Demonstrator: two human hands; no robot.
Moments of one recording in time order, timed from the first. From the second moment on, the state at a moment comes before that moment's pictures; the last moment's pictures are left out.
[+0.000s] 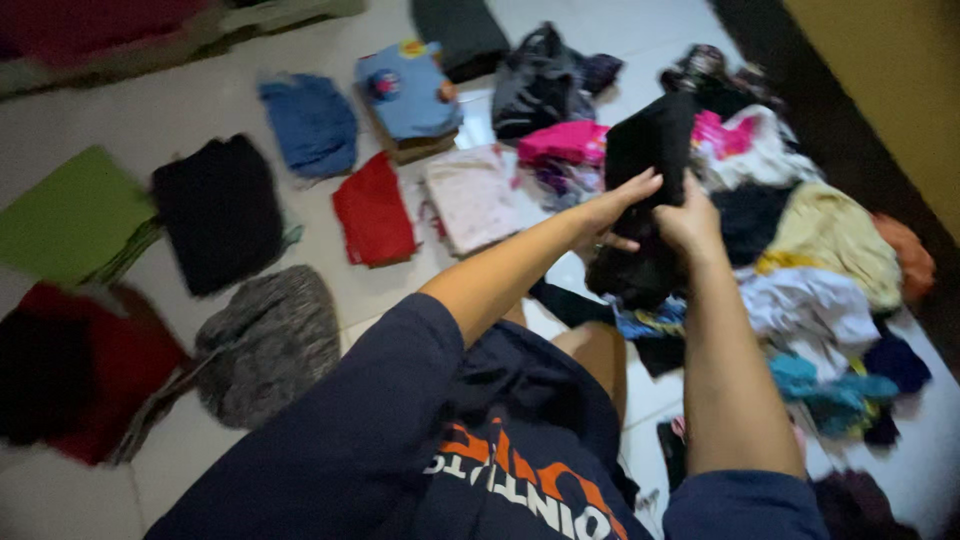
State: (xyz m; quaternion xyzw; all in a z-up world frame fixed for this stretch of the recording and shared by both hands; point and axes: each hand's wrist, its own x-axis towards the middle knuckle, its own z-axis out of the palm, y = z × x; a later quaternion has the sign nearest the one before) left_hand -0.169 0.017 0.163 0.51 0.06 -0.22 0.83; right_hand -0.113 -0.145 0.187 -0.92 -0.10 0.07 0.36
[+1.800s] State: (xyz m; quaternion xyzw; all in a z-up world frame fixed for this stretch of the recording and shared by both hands) left_hand 0.245 -0.228 -0.213 0.78 0.18 -0.24 0.55; right_hand 0.226 -0.326 -0.123 -0.98 -0.12 0.00 0.18
